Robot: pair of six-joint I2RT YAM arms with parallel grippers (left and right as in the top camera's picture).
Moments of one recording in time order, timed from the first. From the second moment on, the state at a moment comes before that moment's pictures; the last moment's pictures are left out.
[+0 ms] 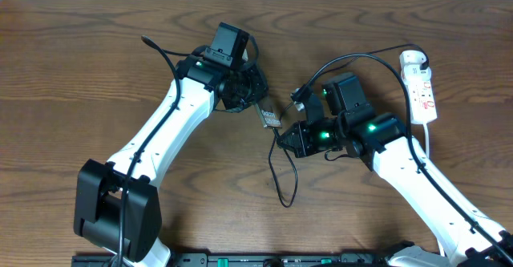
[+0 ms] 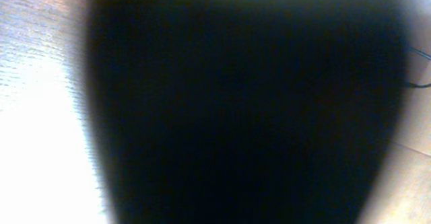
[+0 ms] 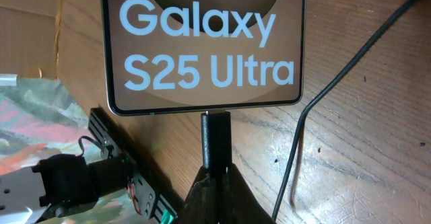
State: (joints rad) left arm -0.43 1.76 1.42 -0.76 0.39 -0.88; right arm 0.46 1.41 1.01 -0.62 -0.63 0.32
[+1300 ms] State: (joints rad) left arm -0.51 1.76 1.43 -0.78 0.60 -0.86; right arm 0.28 1.41 1.03 -0.47 -0.79 0.27
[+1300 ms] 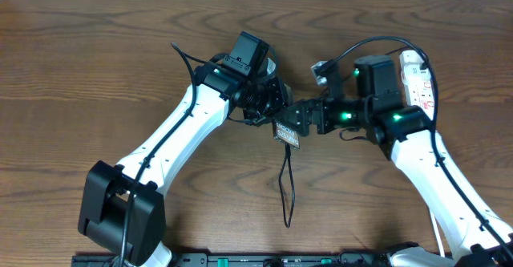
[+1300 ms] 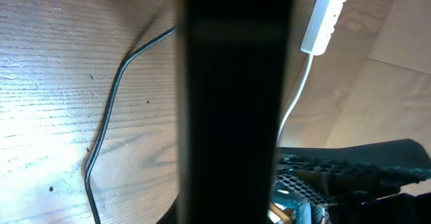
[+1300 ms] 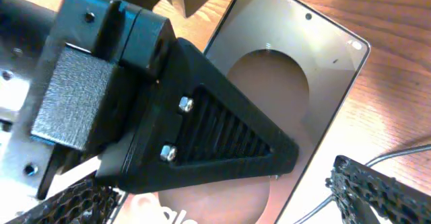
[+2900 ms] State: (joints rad) left arm -0.42 1.76 1.41 -0.23 1.23 -0.59; right arm 0.15 1.41 1.03 -0.37 -1.18 0.13
